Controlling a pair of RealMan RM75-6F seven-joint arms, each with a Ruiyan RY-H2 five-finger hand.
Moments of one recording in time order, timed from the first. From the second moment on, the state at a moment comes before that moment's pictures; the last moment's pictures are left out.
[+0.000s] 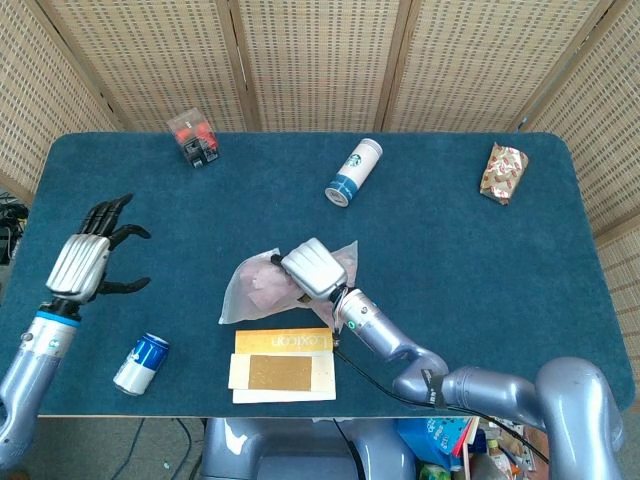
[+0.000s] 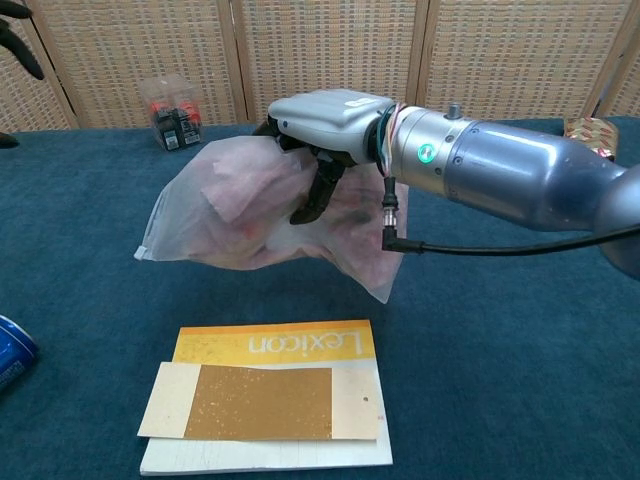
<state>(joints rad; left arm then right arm) -0.45 -1.16 -0.26 -1.63 1.39 1.11 -0.08 1.02 -1.73 0.32 -1.32 -1.21 0.84 -0.35</state>
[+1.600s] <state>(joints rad) -0.75 -1.43 -0.30 -1.49 1.14 0.79 -0.19 1.04 -1.75 0.35 -1.30 -1.09 0.87 -0.28</state>
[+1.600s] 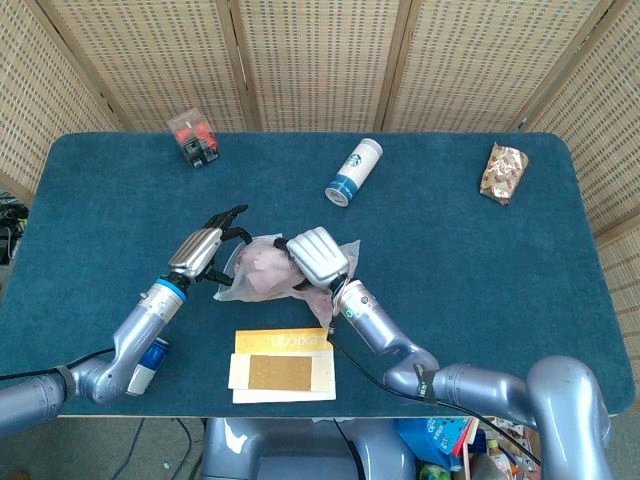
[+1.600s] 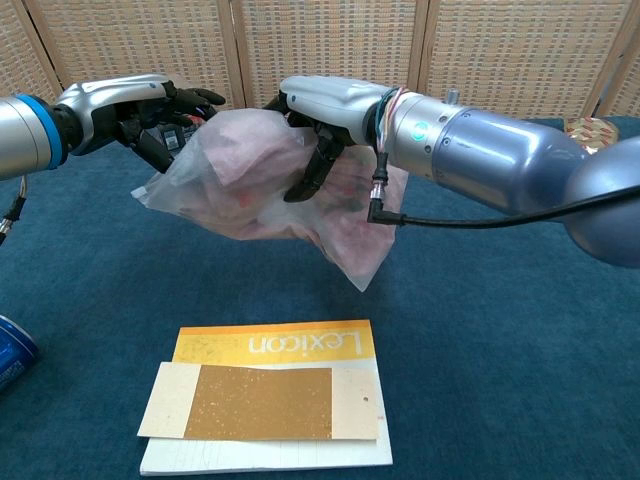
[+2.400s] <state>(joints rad) -0.83 -1.48 -0.29 -1.52 1.05 0.78 -0.07 1.06 -1.75 0.37 -1.32 -1.05 0.89 -0.28</state>
